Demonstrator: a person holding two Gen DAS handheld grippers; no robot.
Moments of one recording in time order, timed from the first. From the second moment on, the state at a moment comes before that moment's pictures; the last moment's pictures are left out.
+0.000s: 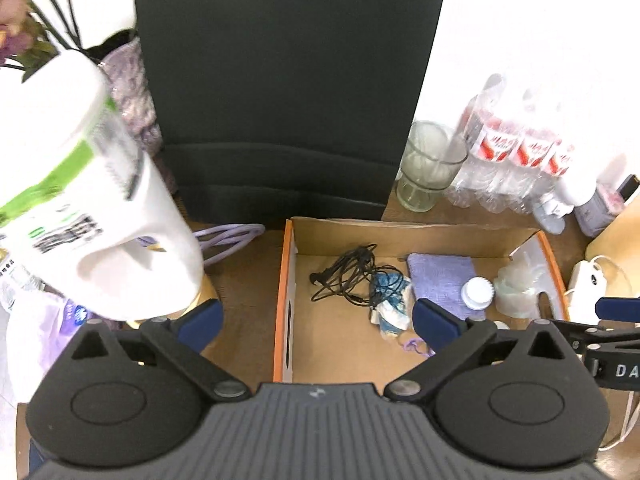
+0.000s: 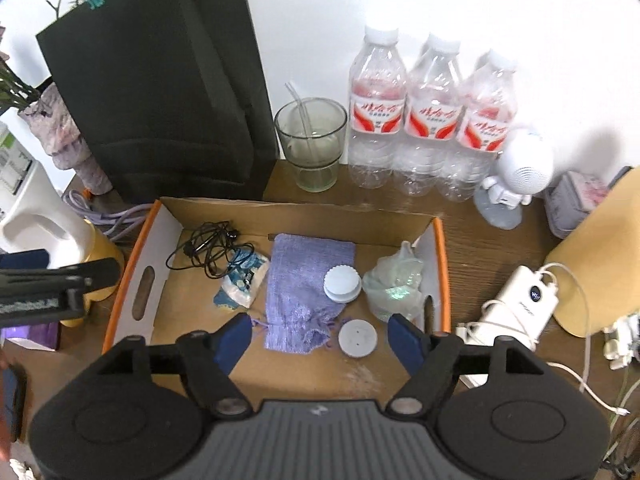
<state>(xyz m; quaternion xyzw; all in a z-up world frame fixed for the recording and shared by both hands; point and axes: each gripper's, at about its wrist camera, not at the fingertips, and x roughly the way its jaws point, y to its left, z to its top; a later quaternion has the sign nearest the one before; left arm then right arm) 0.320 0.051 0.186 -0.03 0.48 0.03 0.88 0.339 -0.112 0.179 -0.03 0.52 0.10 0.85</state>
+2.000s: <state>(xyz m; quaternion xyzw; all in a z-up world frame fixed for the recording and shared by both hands) 0.028 0.024 0.039 0.02 0.26 -0.06 0.96 0.021 -0.099 0.006 -0.05 0.34 0.16 0.92</state>
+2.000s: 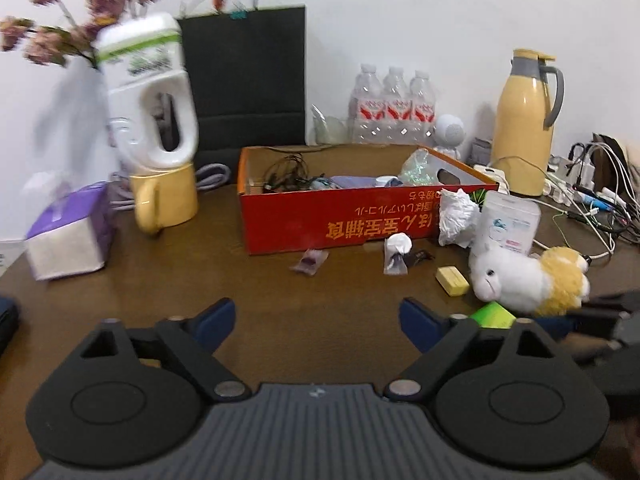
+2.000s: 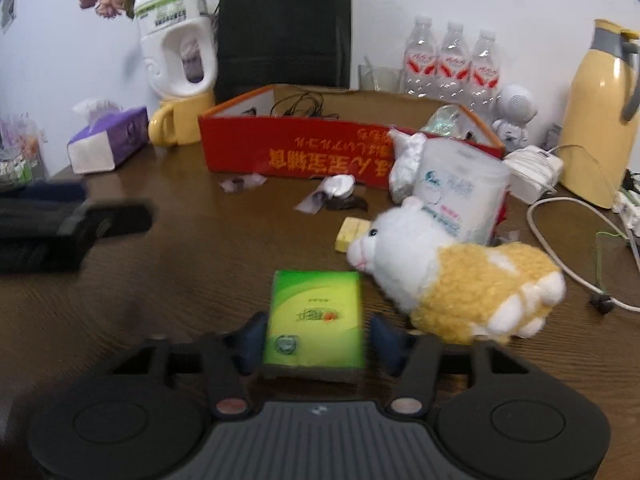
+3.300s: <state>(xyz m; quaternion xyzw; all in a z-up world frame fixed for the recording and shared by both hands) -0.028 -0.004 0.075 0.04 0.19 -0.02 0.98 -0.021 -0.128 0.086 0.00 0.20 0.19 0.96</state>
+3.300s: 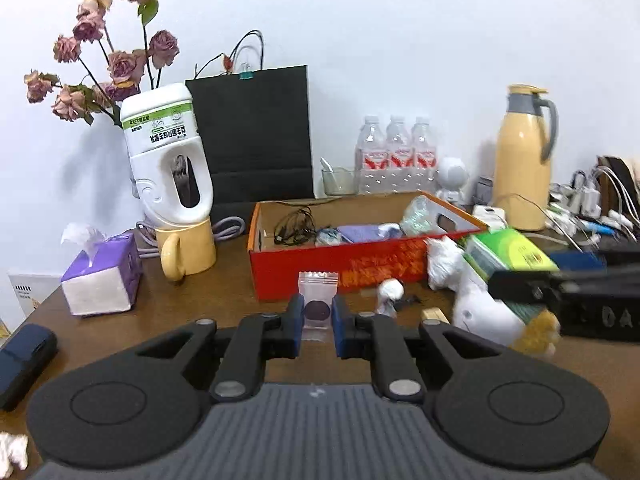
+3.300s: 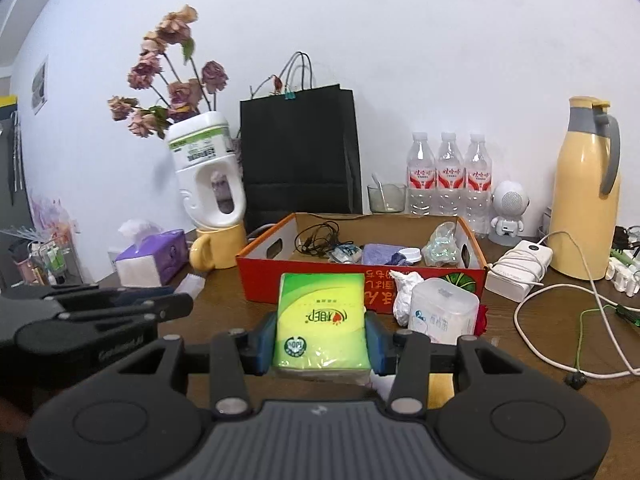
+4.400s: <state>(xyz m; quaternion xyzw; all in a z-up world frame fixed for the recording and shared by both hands) 0.128 0.007 0.132 -0.02 0.18 -0.04 0.98 0.119 -0.149 0.129 0.04 0.21 0.19 0.96</state>
